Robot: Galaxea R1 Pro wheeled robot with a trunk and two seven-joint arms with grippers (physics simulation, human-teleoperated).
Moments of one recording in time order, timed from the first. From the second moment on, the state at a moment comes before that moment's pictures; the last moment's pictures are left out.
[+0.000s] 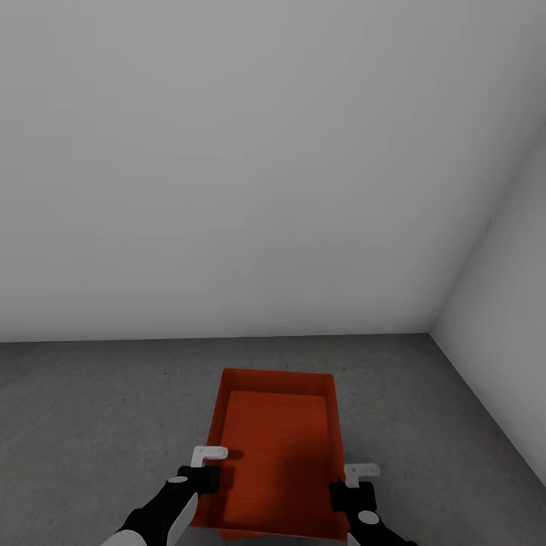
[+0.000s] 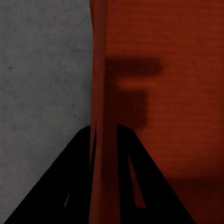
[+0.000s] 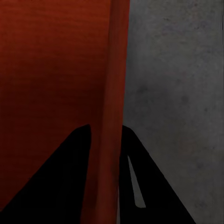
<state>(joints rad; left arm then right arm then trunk) -0.53 -0.08 -0.10 -0.36 0.07 0.13 0.08 -0.46 0.04 0.54 -0.34 -0.43 -0.13 -0.29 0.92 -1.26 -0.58</state>
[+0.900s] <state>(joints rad) -0.53 -0.08 -0.09 -0.37 0.06 0.14 0.07 -0.46 0.04 0.55 -0.34 -0.44 -0.13 -0.29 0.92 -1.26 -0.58</state>
